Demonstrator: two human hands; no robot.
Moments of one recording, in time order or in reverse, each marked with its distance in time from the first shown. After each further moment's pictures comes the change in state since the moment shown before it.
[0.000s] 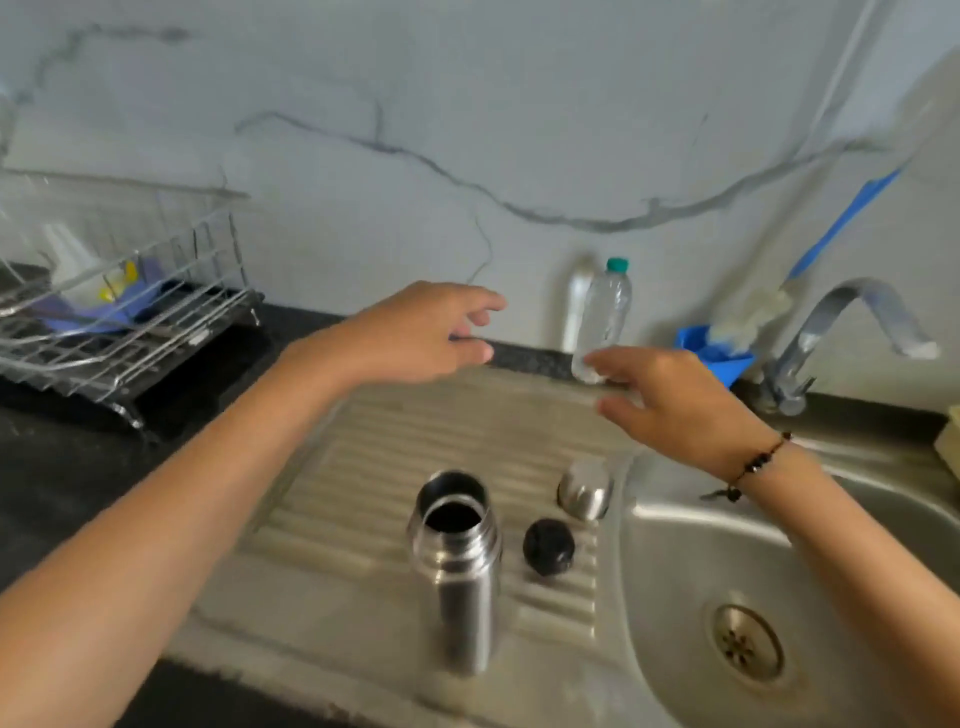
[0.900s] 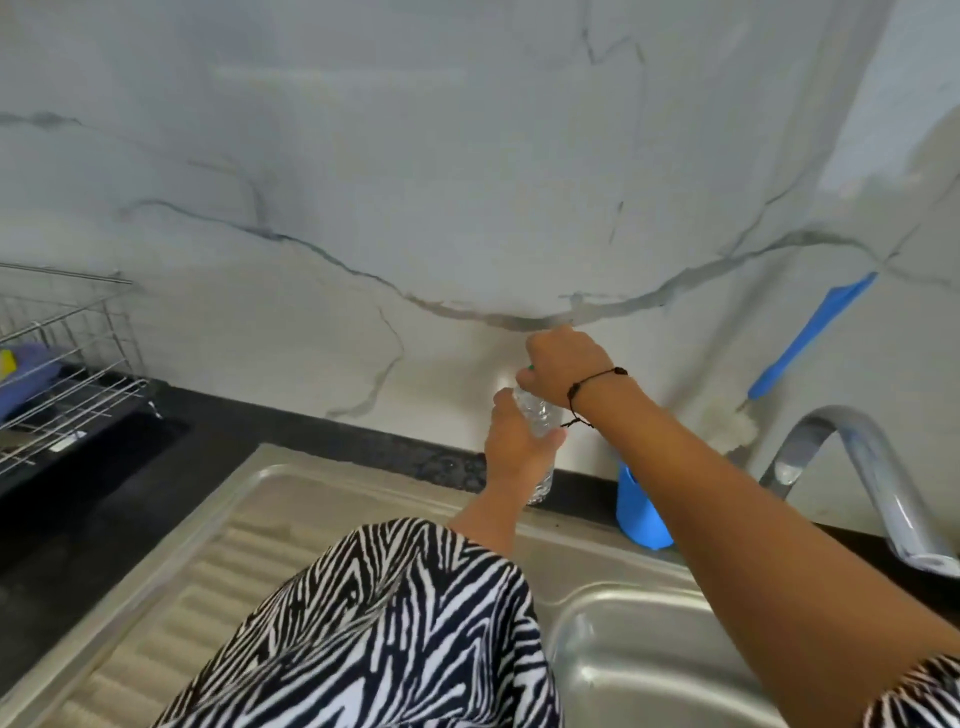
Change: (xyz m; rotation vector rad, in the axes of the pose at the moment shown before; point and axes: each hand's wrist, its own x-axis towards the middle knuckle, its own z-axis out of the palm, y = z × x) left_hand 0.284 0.041 0.181 -0.612 0.480 -0.388; right_hand 0.224 0.140 -0.007 -0.288 0.007 0.044
